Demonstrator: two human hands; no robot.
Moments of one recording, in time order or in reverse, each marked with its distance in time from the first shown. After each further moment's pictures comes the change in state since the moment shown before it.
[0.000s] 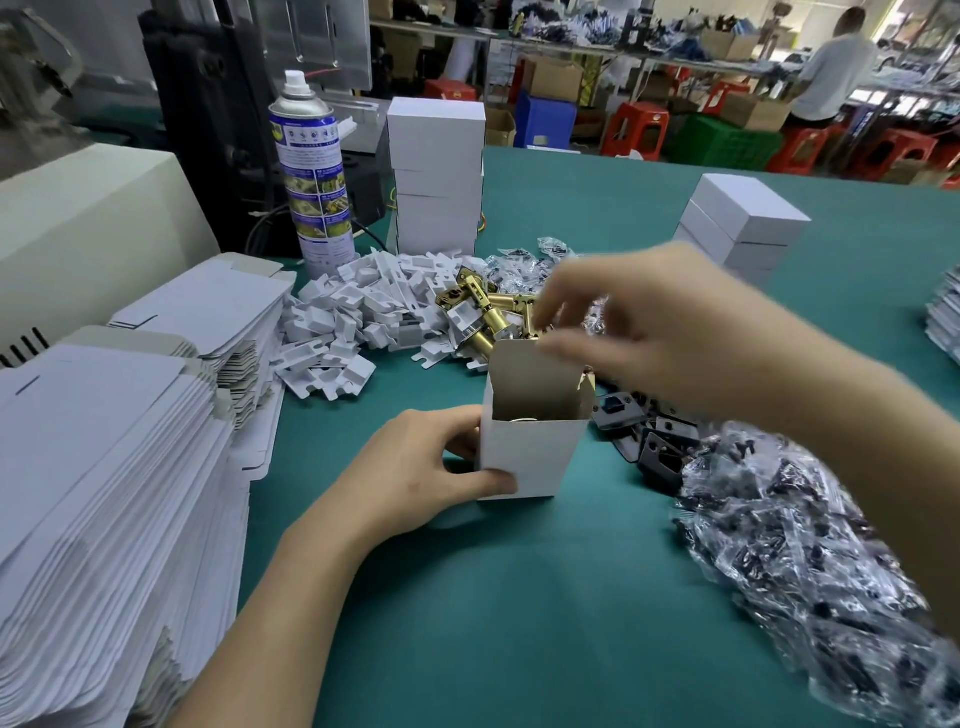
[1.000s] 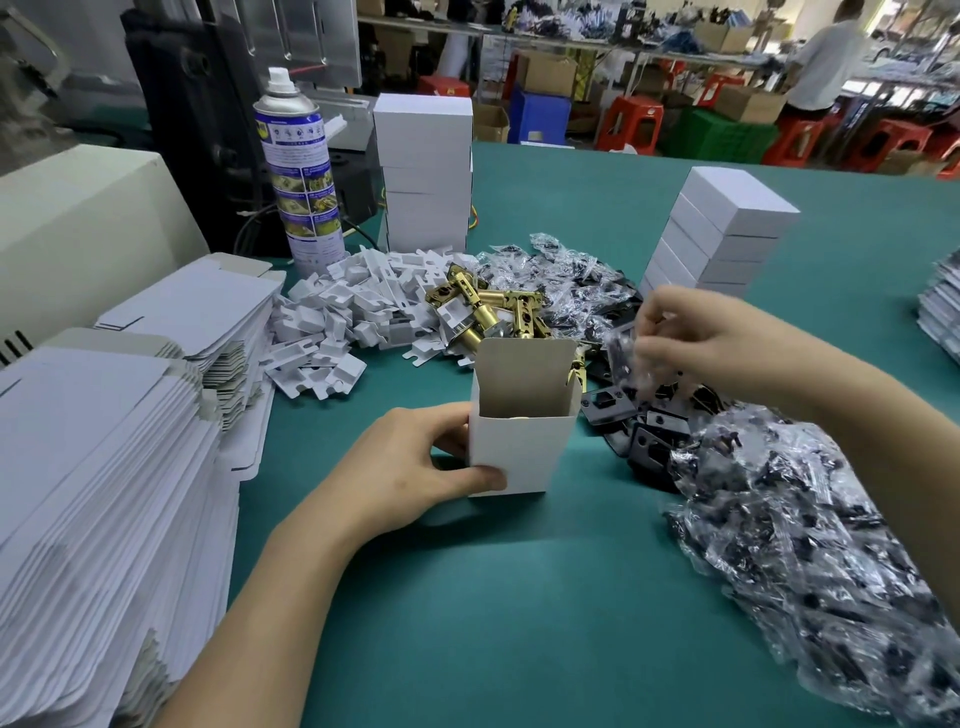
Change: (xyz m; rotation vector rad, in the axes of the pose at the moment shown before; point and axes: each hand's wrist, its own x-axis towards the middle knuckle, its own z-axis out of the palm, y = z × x) left_hand 0.001 -0.004 0.001 -0.045 -0.008 0.019; right_hand -0.036 0.086 0.019 0.335 -0.088 0.488
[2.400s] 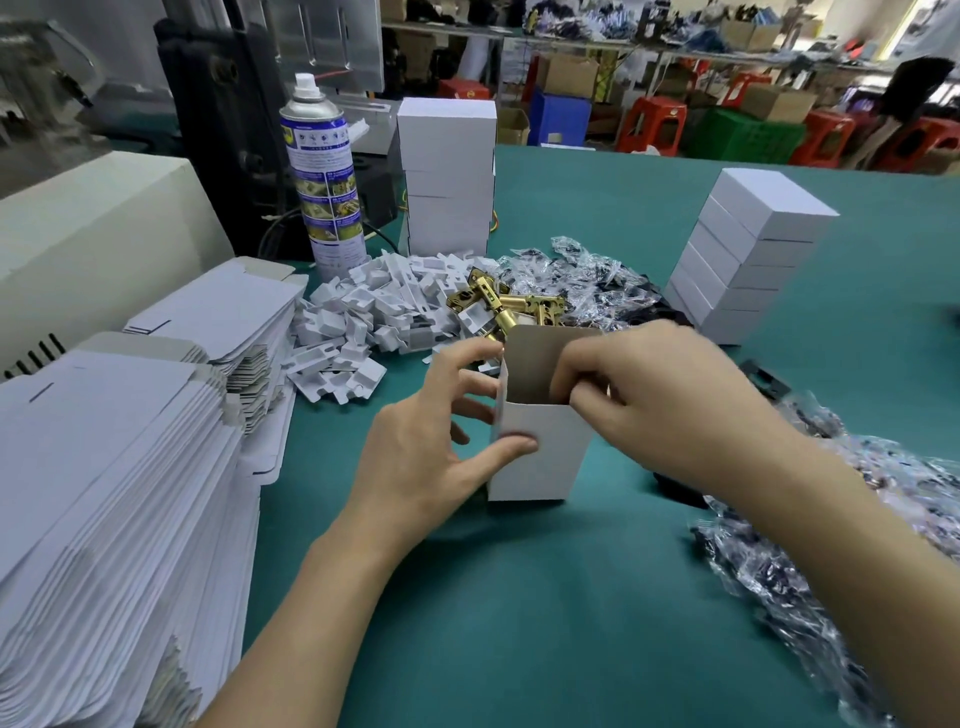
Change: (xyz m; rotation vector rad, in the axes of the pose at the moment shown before) left_hand 0.000 0.012 0.010 0.120 0.472 0.242; right_hand -0.008 -0.066 0.057 -0.466 0.253 -0.328
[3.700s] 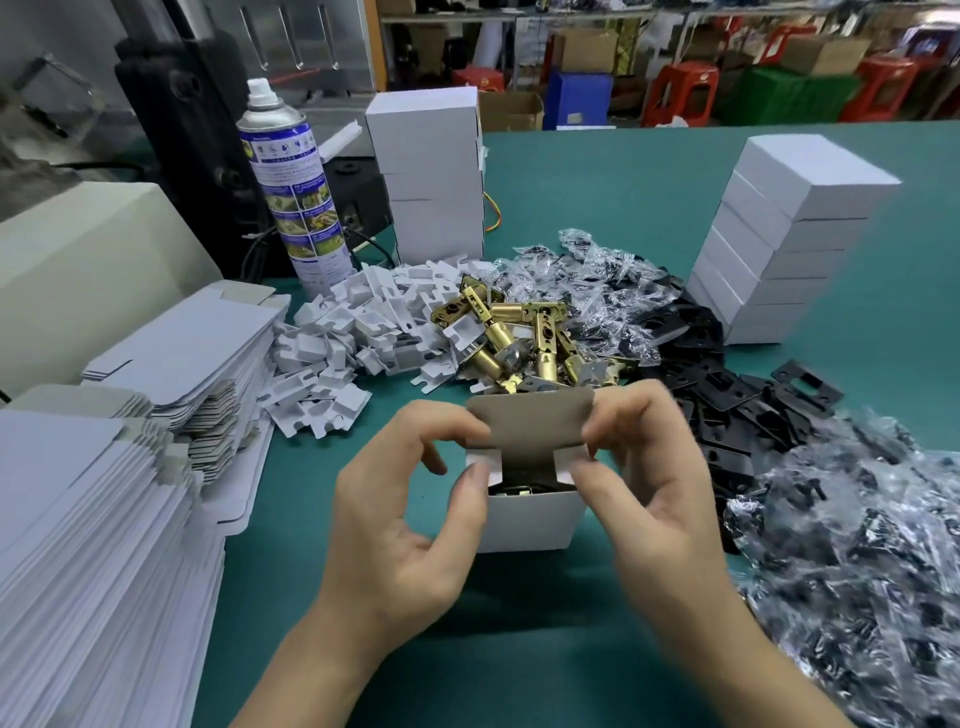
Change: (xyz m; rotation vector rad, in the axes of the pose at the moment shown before) left_hand -0.003 0.023 0.010 -0.100 0.212 0.180; right_hand -0.033 0.002 0.087 1.290 0.462 0.108
